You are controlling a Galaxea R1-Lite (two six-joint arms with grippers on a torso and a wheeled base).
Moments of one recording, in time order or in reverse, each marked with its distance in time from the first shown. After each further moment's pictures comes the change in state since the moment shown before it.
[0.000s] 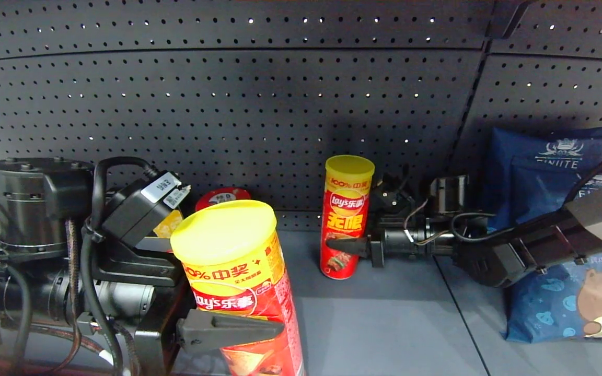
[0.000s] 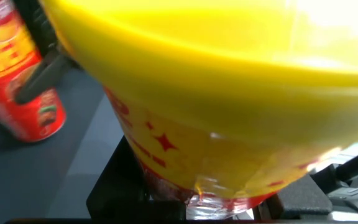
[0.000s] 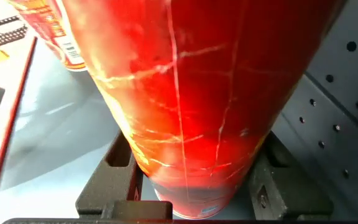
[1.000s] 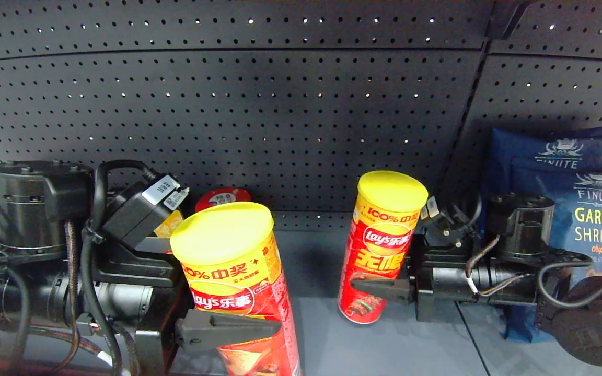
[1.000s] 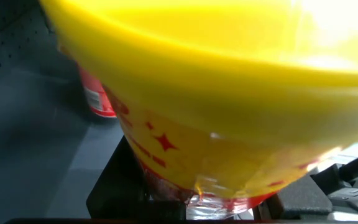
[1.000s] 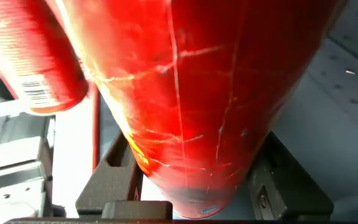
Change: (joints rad) left arm 0.007 -0.002 0.008 0.006 0.012 0.000; right arm 0.061 -0.283 0.446 -0.212 -0.005 -0.005
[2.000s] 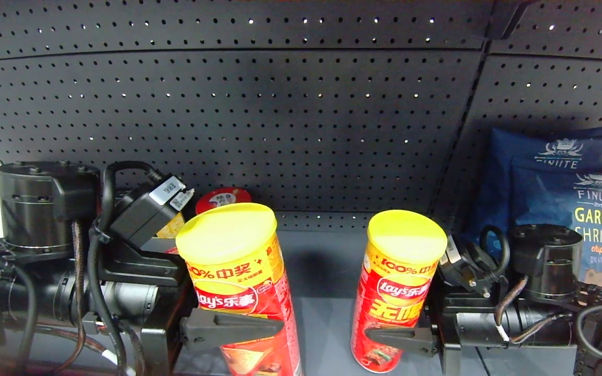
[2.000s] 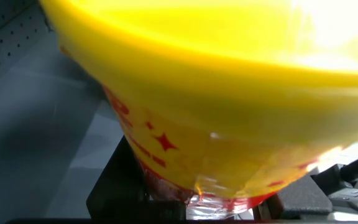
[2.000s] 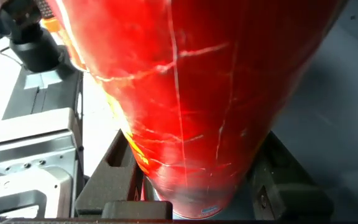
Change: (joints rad) left arm -0.002 0.013 -0.005 0.000 0.001 0.000; right arm 0.035 -0.083 0.188 -0.016 -0.005 -0.038
